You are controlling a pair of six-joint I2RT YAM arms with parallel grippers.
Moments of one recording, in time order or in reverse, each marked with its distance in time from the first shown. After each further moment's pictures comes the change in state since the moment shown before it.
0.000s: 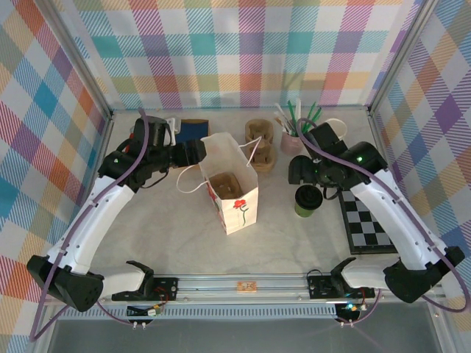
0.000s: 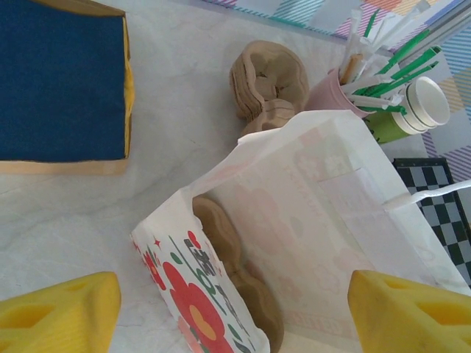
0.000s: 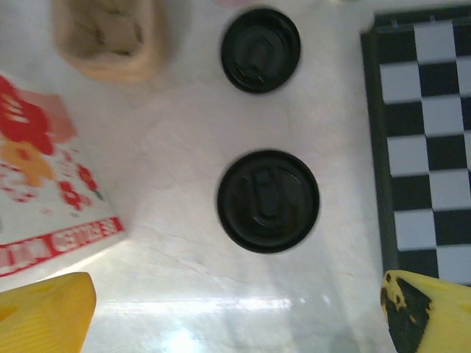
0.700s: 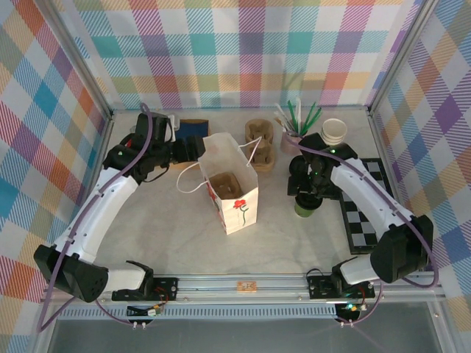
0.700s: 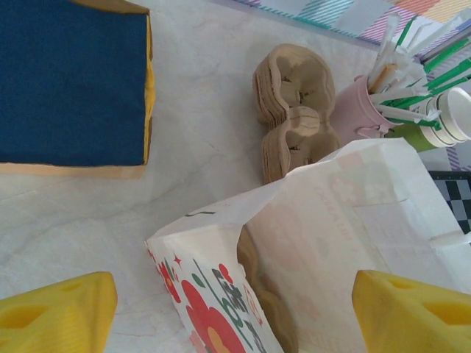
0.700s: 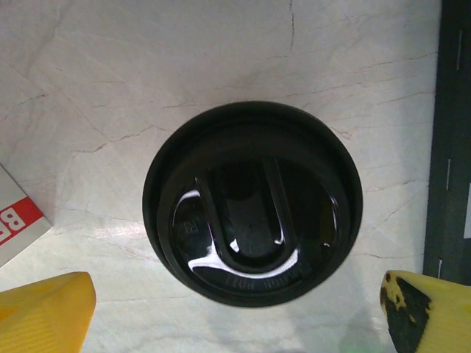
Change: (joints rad) left arm 0.046 0.070 0.024 0.011 0.002 0.004; right arm -0.166 0.158 -0.279 0.181 -0.190 -0.096
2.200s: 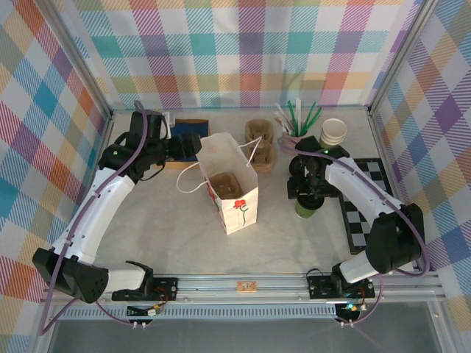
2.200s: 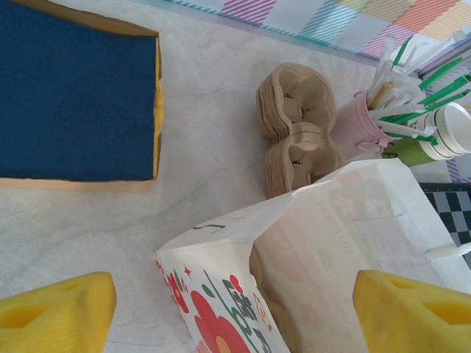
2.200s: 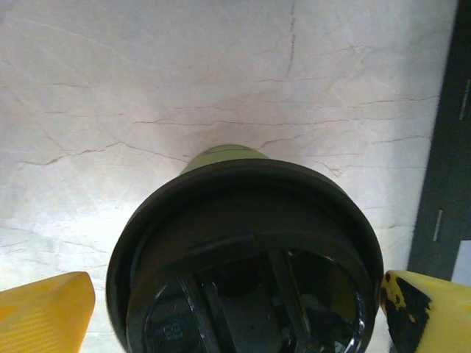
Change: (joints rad) left arm 0.030 -0.012 0.013 0.000 0.002 0.019; right arm -0.008 0.053 -0.060 0.095 0.033 -0.133
